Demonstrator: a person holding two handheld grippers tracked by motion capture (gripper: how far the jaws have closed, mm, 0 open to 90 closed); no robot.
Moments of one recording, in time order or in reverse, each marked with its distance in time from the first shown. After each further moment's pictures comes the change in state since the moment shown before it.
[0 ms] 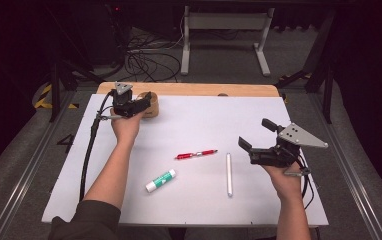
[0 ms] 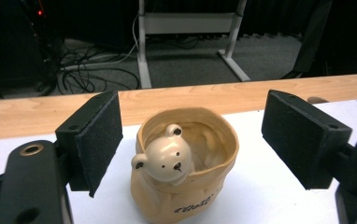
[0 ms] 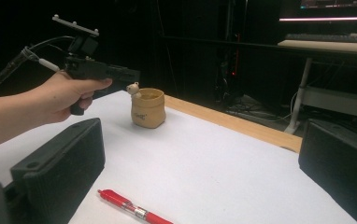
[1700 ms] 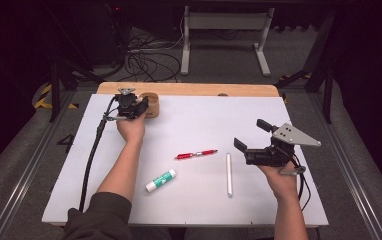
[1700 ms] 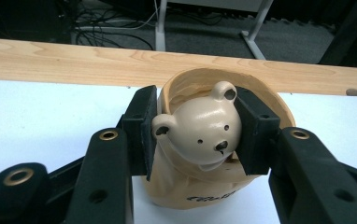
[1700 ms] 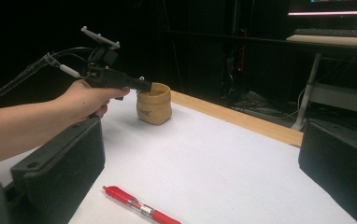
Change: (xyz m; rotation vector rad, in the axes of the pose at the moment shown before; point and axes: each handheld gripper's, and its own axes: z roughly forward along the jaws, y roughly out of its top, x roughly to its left) left arm 0.003 -0.019 0.025 0.096 0.081 -0.123; right arm 0.004 -0.003 0.009 0.020 0.021 -0.003
